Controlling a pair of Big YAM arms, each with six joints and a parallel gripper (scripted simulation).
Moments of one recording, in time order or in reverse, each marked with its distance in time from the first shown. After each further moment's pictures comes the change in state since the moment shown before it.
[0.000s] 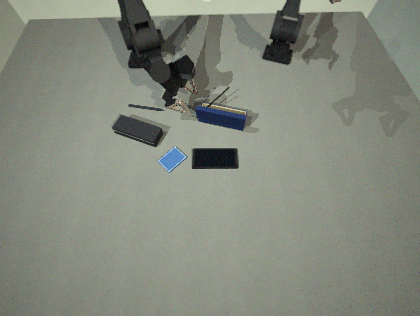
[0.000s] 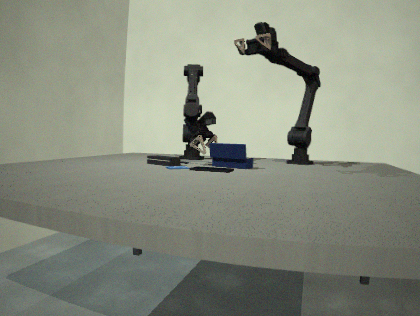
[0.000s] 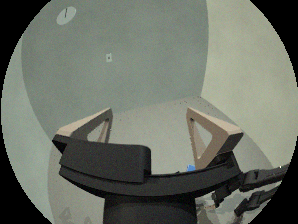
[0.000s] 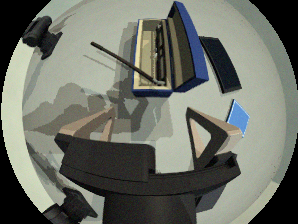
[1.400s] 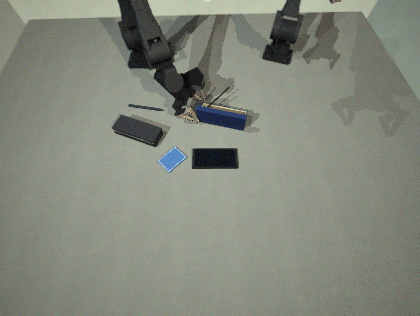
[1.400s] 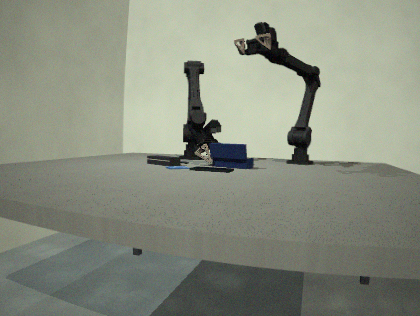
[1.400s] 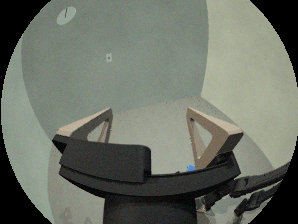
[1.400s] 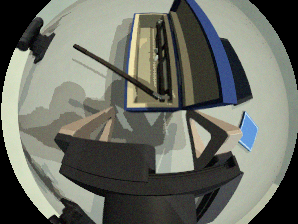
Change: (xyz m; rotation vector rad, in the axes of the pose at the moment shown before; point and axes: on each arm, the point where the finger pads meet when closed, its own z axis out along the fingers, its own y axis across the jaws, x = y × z) left arm 0.000 0.000 0.000 0.000 0.000 0.000; right arm 0.000 -0.001 0.046 0.001 -0.001 0.001
